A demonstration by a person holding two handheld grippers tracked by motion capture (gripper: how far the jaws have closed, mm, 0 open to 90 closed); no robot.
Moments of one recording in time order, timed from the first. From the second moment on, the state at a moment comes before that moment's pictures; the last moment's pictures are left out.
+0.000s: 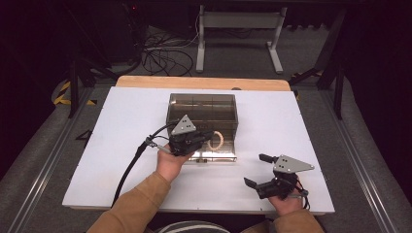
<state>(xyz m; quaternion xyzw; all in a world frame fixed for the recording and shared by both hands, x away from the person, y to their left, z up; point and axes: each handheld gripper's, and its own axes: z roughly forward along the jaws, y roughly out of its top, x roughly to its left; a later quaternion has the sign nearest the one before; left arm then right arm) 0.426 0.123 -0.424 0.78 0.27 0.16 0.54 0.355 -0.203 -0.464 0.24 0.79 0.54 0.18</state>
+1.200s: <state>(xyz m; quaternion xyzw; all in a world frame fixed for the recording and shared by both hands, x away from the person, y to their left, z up) 0.440 0.094 -0.455 0.80 0.29 0.18 0.49 0.356 -0.204 -0.465 0.24 0.79 0.54 0.17</state>
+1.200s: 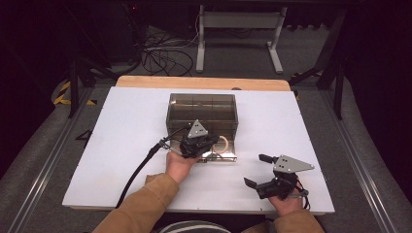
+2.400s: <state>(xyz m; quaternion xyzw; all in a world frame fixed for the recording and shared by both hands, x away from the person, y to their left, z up) 0.439 0.080 -0.464 0.82 0.29 0.18 0.46 0.356 -0.204 -0.465 0.24 0.79 0.53 0.17</state>
